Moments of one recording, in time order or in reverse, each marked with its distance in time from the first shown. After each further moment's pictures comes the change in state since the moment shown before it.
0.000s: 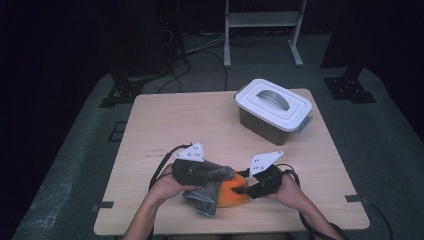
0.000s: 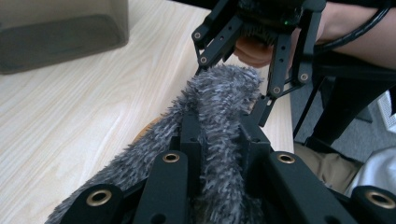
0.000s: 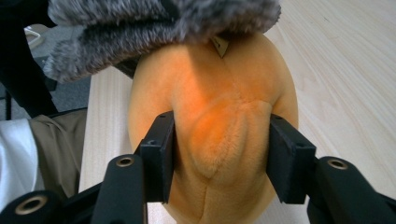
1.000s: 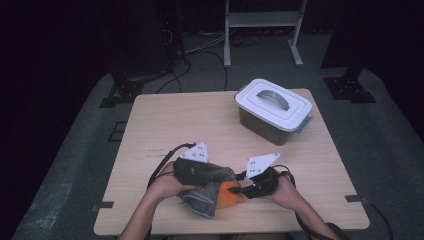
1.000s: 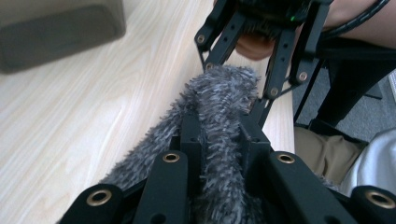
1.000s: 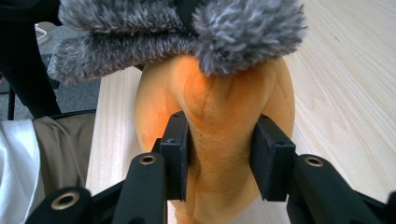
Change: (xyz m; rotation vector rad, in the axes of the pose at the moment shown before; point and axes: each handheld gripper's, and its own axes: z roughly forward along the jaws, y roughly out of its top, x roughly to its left) left arm -0.006 0.011 -0.005 0.075 0.019 0.025; right arm 0.008 0.008 0.006 -0.024 0.011 -0.067
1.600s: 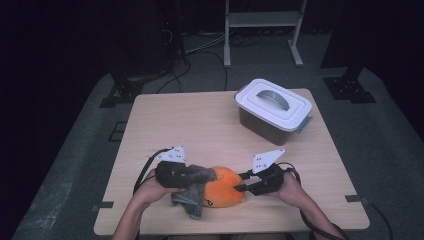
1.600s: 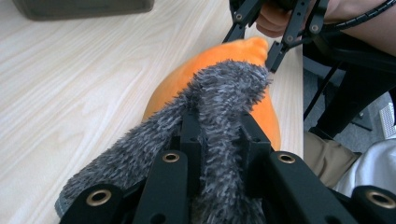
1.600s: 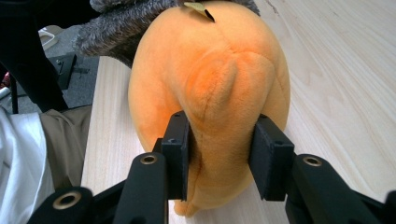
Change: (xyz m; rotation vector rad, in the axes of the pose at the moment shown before) left arm 0.019 -0.058 -0.021 -0.085 0.009 -0.154; right arm -0.016 -0.016 -0.007 0.020 0.033 0.062
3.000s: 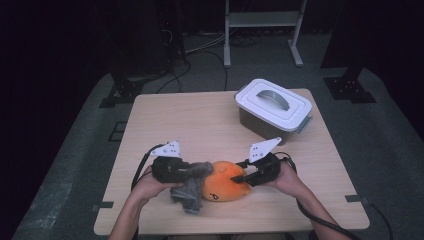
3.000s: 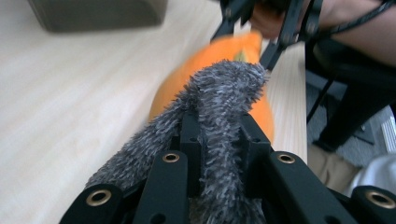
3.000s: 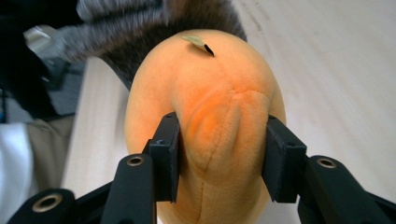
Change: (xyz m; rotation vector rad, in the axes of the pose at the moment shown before) left arm 0.008 0.019 -0.011 -0.067 0.028 0.009; right arm -0.017 0.025 -0.002 0.001 -0.023 -0.033
